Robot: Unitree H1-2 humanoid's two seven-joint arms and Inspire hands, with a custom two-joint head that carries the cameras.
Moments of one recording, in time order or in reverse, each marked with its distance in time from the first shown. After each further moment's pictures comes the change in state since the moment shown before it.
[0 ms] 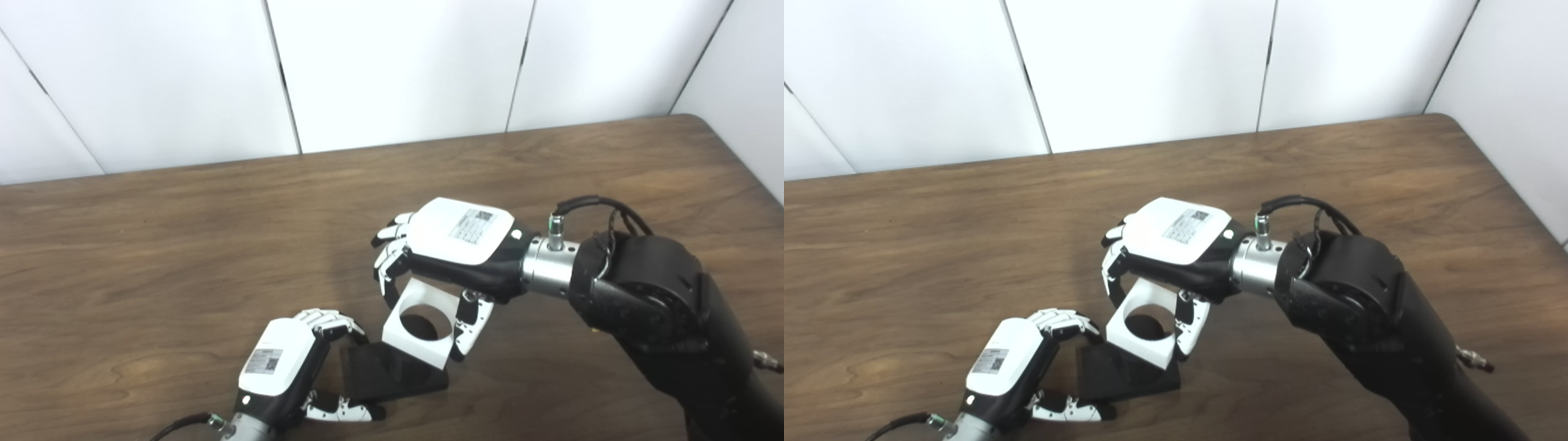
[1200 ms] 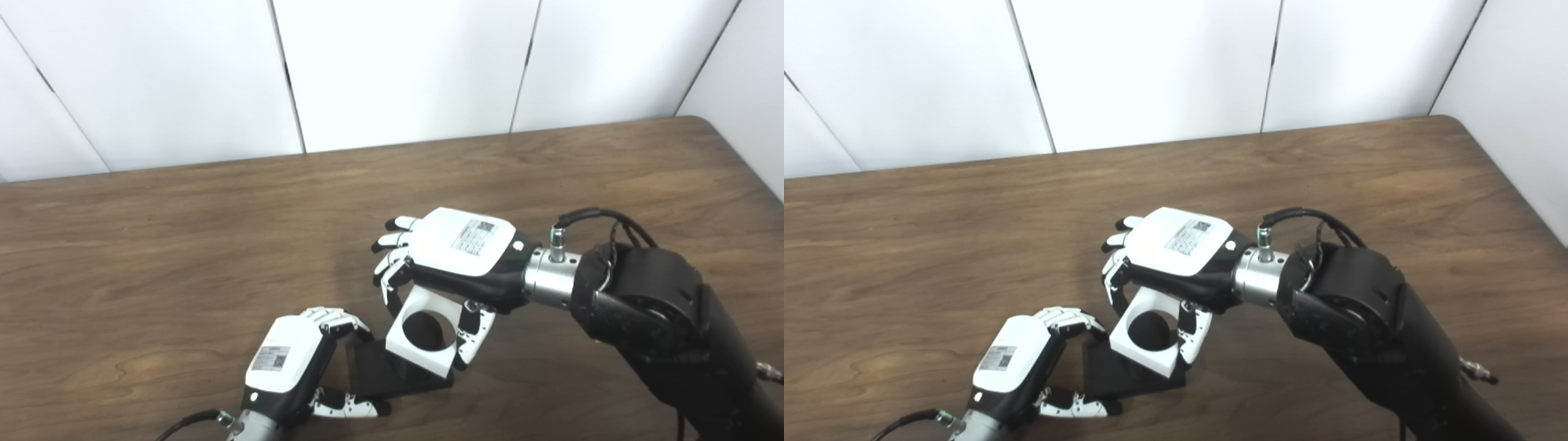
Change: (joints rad) left arm 0.002 -0.025 -0.006 -0.013 0.035 0.017 -0.014; right arm 0.022 0.000 0.018 0.007 -0.015 -0.046 -0.030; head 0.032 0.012
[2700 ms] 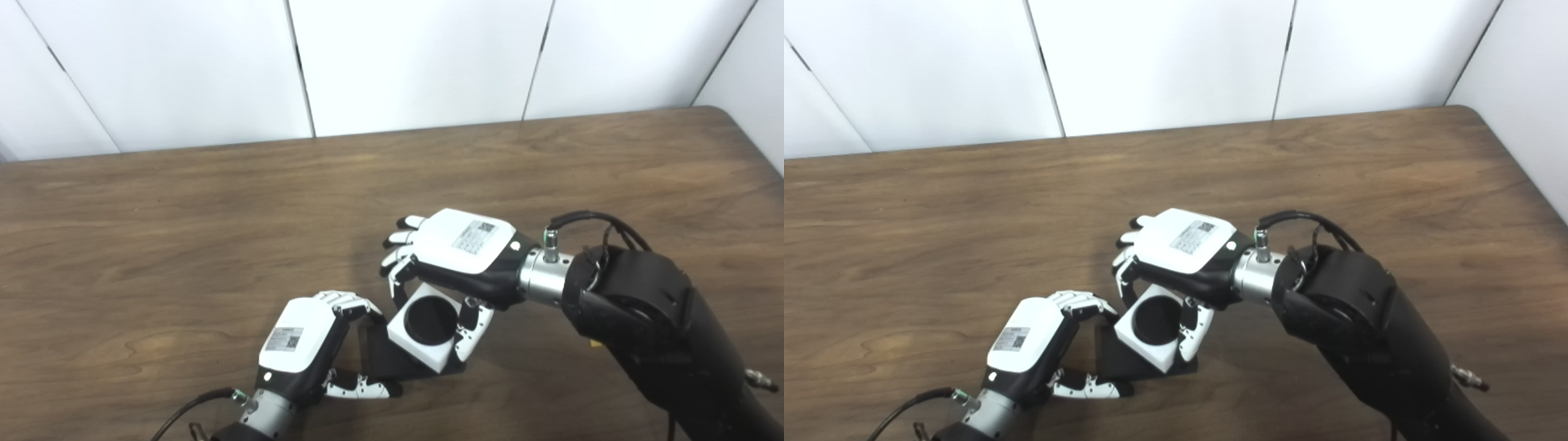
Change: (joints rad) left arm -0.002 -0.016 -0.013 -0.012 0.007 0.027 -0.009; right arm 0.029 0.042 0.014 0.046 -0.095 -0.003 0.082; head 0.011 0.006
